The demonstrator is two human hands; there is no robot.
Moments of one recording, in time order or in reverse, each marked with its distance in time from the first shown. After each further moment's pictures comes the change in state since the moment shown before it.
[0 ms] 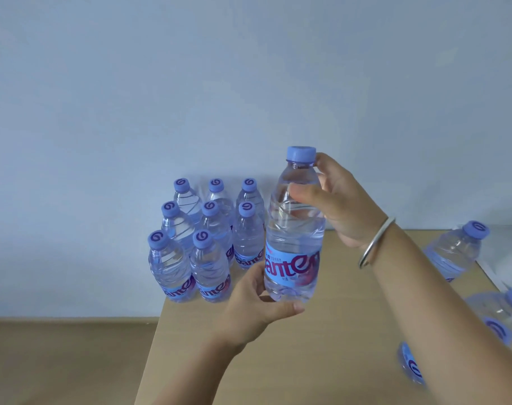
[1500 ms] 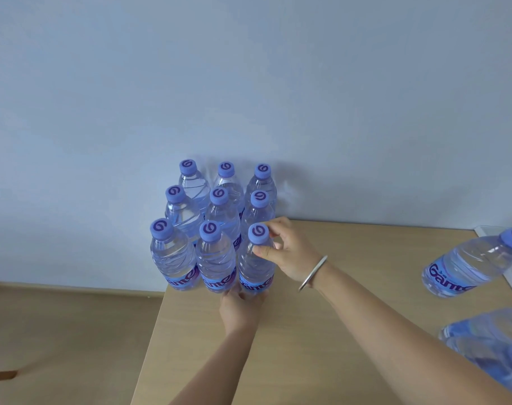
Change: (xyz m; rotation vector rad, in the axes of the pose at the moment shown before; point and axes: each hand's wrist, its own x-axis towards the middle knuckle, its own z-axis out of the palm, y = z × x) left_hand 0.046 -0.114 -0.023 0.344 0.684 -0.421; right_hand 0.012 0.130 0.040 -0.416 -0.050 0.232
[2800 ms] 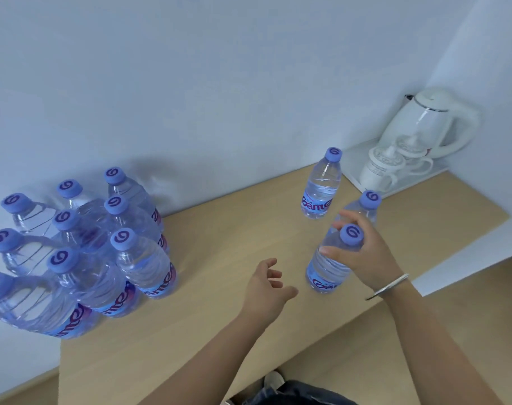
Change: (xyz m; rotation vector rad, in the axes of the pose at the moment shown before) left_hand -0.126 0.037 0.096 0.140 -0.857 0.283; right_hand -0.234 0.059 -0.138 0.001 0.785 0.371
